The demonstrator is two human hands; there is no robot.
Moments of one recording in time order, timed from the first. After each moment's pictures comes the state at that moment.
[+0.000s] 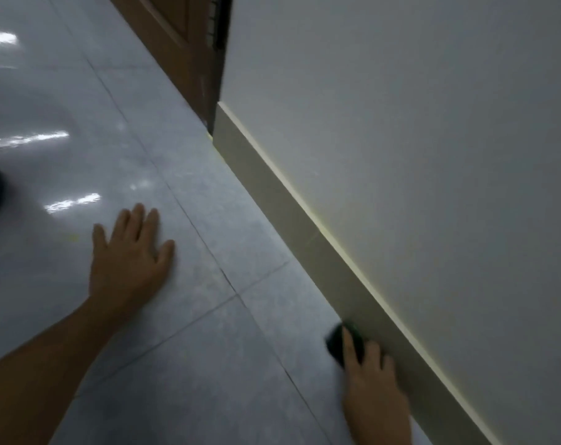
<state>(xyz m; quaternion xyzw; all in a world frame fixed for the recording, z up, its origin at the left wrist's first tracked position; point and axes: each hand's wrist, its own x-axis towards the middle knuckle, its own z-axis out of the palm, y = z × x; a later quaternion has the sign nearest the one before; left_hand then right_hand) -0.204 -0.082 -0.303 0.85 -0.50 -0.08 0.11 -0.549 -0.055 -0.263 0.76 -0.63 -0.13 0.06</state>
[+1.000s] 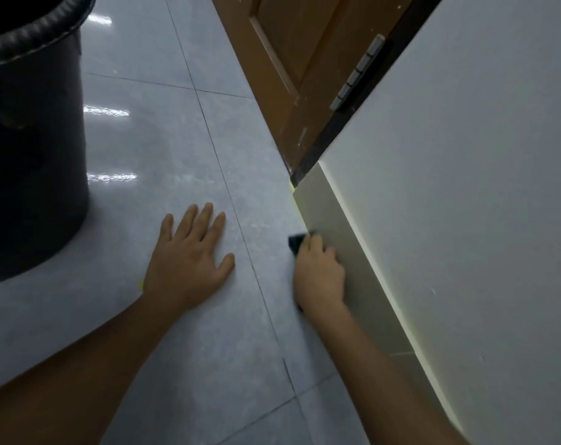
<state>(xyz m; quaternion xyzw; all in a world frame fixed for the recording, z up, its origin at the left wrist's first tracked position) -0.121 -0.141 -0.320 0.84 -0.53 -0.05 0.15 -0.279 -0.255 -0.261 0.86 -0.47 -0.13 0.11</state>
